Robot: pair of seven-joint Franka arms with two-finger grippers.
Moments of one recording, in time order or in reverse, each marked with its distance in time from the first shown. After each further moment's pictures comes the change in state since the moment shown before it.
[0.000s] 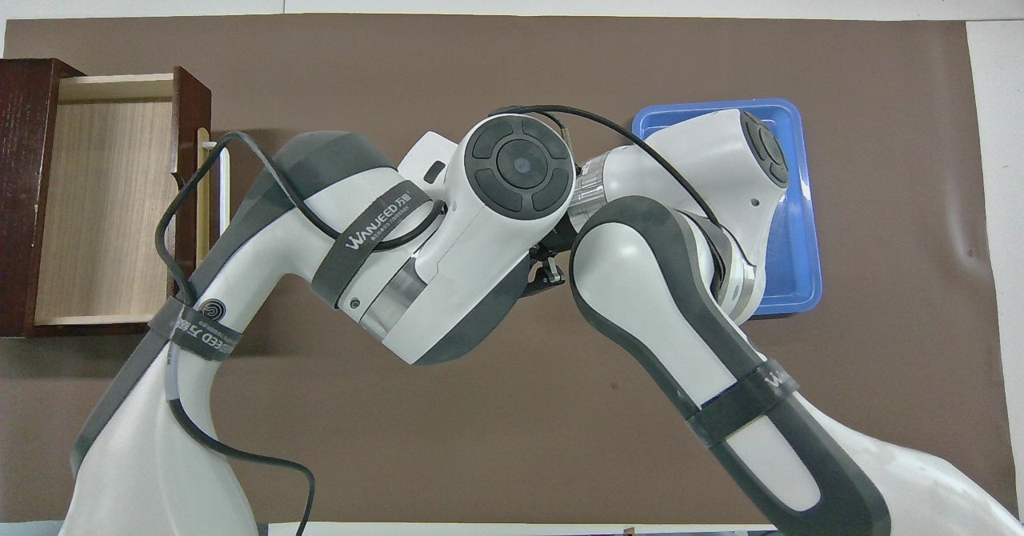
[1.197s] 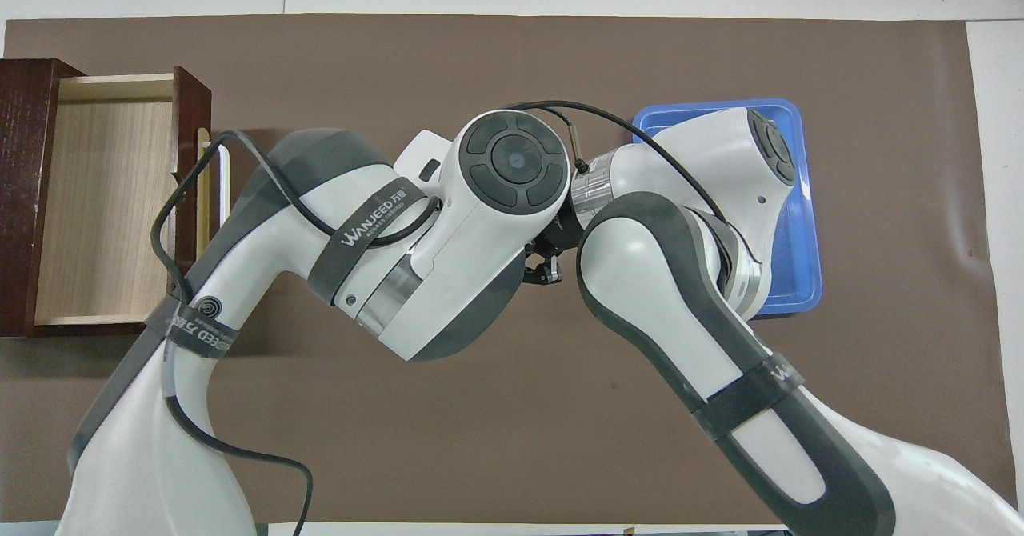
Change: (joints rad) left arm 0.004 0.001 0.004 -0.001 -0.001 -0.003 -0.010; right arm -0.007 0.000 -0.006 -0.005 0.000 -0.001 0.004
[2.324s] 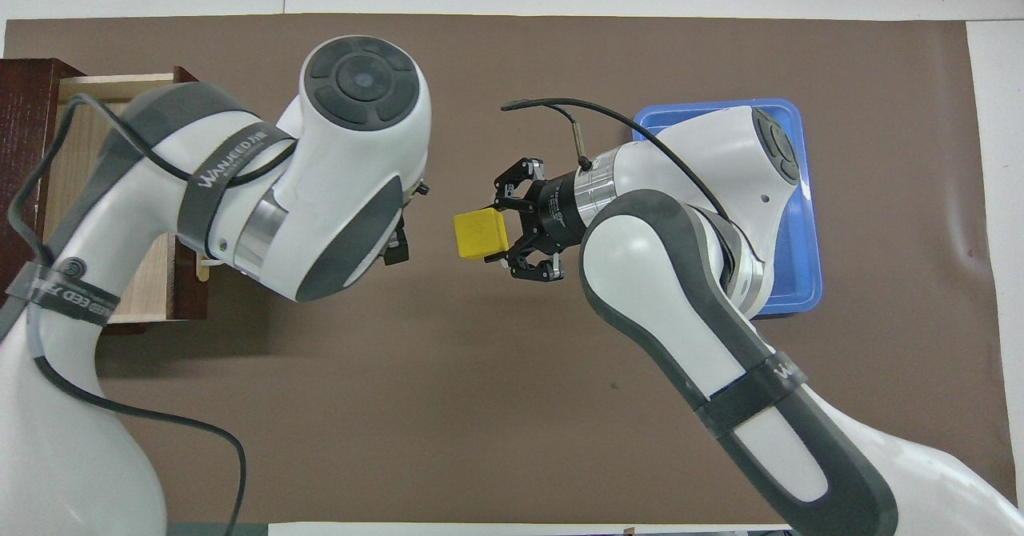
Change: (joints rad) left arm 0.199 -0.043 0.015 -0.071 0.012 0.008 0.134; right arm -0.003 0.000 -0.003 0.002 0.000 0.007 0.000
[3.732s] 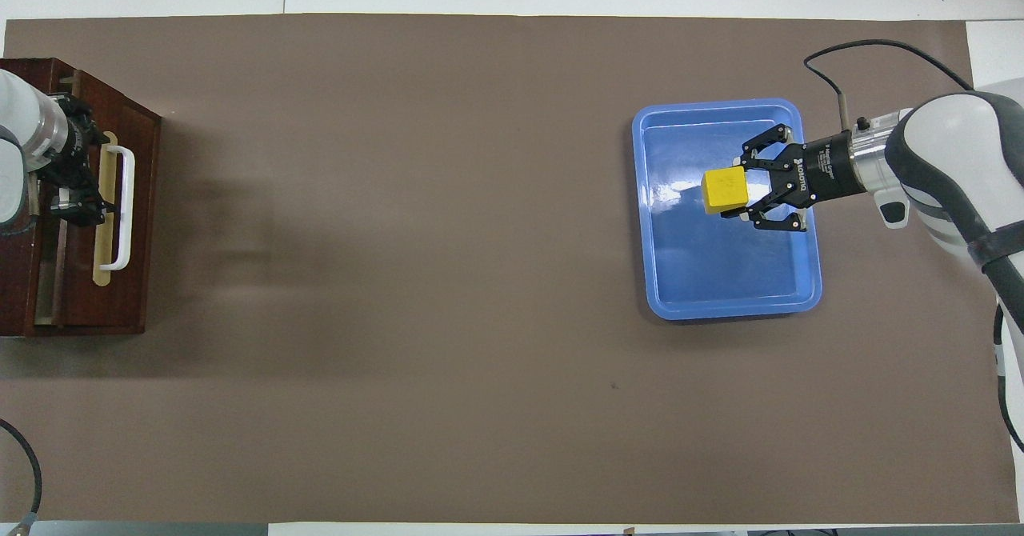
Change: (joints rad) left arm 0.569 -0.061 0.002 -0.203 0.060 0.282 0.575; right arm -0.553 0.106 -0.014 -0.029 -0.110 -0.250 -0.332
